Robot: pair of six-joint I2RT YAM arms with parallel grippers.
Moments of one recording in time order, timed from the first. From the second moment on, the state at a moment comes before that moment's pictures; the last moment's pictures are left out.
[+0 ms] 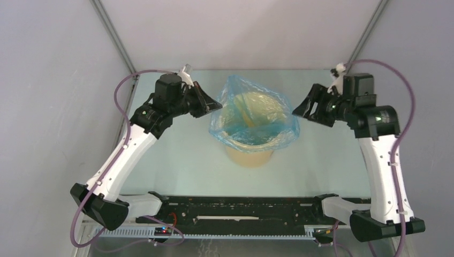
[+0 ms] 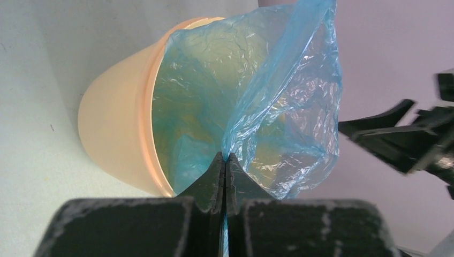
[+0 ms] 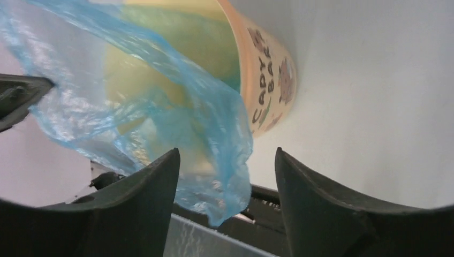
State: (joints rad) left arm -0.48 1.23 1.37 -0.58 0.30 -0.85; right arm 0.13 1.13 1.53 -1.15 -0.34 0.48
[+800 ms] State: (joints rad) left arm -0.48 1.17 1.32 -0.55 0.26 -0.95; right arm 0.83 1.54 1.47 -0.86 0.08 0.50
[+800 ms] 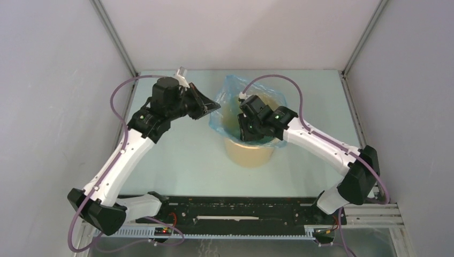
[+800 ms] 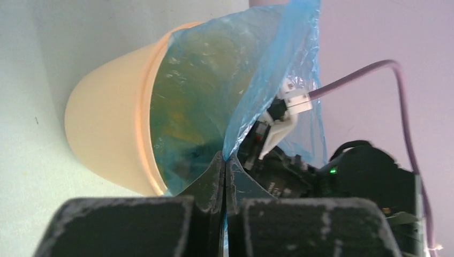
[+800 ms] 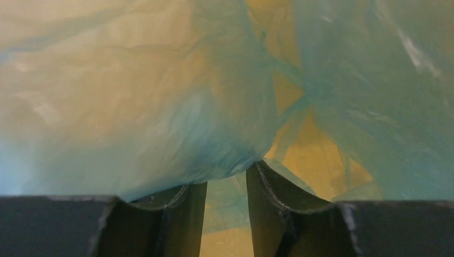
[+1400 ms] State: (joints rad) left arm -0.48 1.26 1.34 -0.64 0.22 -0.94; right arm 0.82 1.53 1.49 -0.82 0.13 0.52
